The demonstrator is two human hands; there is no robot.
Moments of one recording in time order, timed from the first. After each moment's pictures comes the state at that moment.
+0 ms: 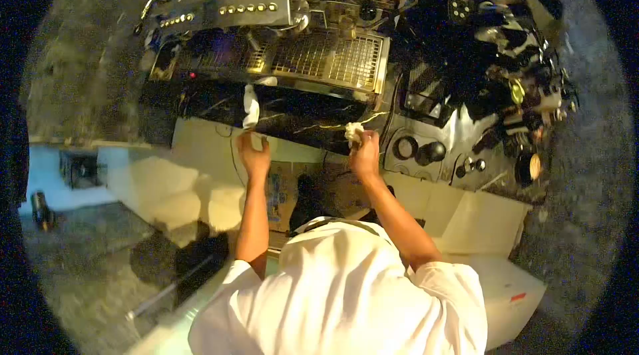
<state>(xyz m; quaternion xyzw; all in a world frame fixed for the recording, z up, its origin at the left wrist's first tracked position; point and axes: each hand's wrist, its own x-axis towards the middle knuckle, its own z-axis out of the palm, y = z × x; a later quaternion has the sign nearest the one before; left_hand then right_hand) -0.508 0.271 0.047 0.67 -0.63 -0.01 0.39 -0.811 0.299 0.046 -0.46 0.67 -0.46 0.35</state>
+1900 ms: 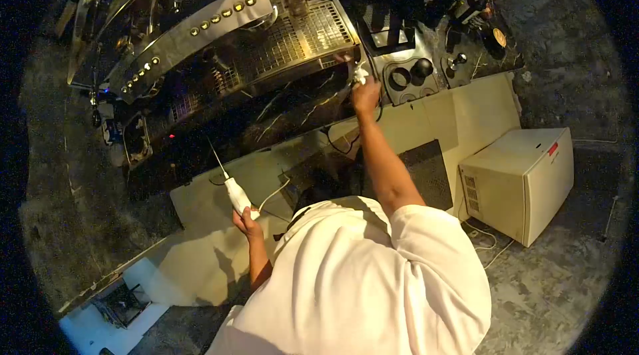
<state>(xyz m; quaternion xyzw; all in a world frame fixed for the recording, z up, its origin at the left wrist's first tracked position) -0.277 0.330 0.031 0.60 -0.46 -0.48 0.45 -0.767 0.246 -0.011 -0.23 0.91 -0.35 0.01</state>
